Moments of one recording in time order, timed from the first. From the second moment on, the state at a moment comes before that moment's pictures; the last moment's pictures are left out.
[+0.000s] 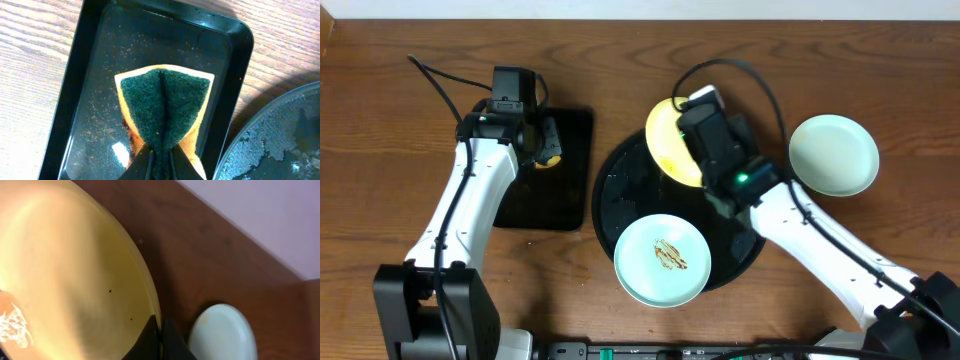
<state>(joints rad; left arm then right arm) -0.06 1.62 1.25 -0.78 -0.04 -0.28 0.64 1.57 1.15 -0.41 0.65 -0.09</state>
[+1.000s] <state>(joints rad) -0.06 1.62 1.25 -0.79 -0.04 -0.28 0.55 1.57 1.15 -0.45 0.89 0.02</state>
